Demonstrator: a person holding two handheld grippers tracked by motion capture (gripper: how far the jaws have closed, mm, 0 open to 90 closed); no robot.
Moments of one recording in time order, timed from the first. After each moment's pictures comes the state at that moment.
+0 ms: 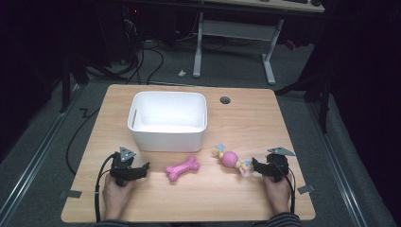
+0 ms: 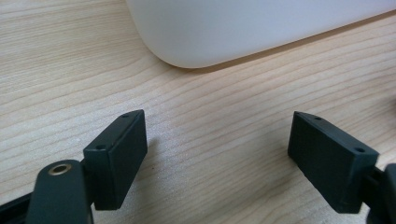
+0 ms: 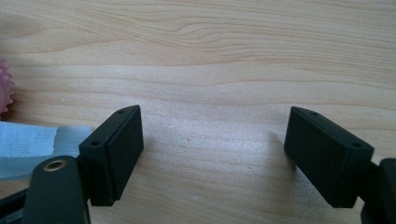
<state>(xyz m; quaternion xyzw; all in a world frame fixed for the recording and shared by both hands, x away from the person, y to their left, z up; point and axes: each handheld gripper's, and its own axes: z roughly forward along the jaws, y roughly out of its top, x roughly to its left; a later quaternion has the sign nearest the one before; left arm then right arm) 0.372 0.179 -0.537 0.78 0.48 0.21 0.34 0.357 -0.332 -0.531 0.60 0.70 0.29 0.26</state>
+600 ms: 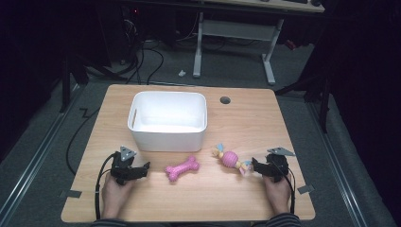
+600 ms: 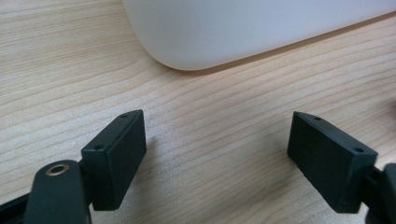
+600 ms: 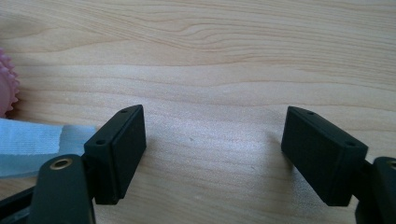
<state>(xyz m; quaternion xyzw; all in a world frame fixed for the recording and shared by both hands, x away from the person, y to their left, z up) 0.373 0.178 -0.537 0.78 0.48 0.20 0.35 0.357 -0.331 -0.531 0.59 0.71 0.29 0.26</state>
